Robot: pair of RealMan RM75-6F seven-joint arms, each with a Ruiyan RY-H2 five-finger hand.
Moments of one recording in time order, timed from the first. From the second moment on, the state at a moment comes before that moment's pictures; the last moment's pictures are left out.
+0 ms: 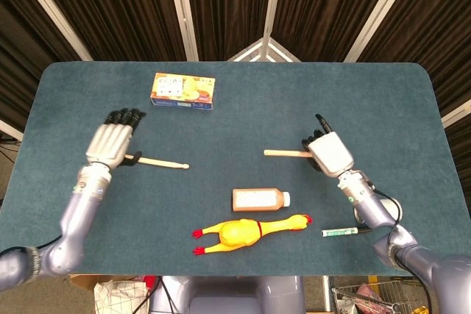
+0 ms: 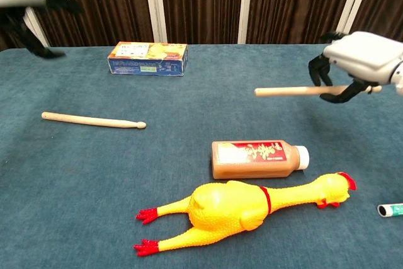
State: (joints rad) left arm -0.73 -1.20 -0.31 -1.89 0.66 1.11 0.66; right arm 0.71 -1.65 0.05 -0.78 -1.59 1.15 0.06
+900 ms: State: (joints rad) left arm -0.65 -0.99 -0.30 -1.95 0.81 1.05 0.37; right arm 0.71 -1.74 0.09 -0.77 -1.48 1.01 0.06
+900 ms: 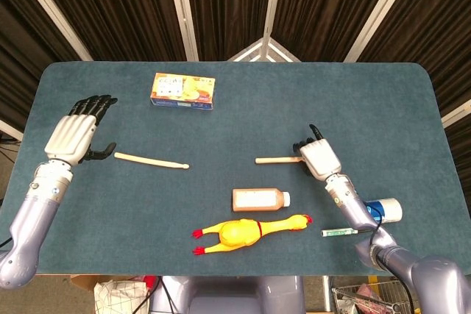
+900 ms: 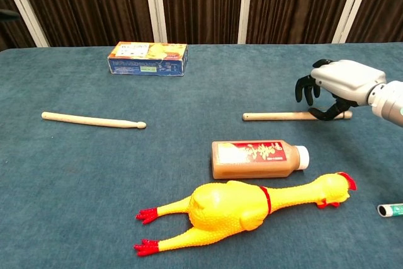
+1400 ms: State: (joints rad) left arm -0.62 -0.98 -0.24 -2.02 0.95 1.12 0.39; right arm 0.67 -1.59 0.18 -1.09 -1.34 1.00 -0.08
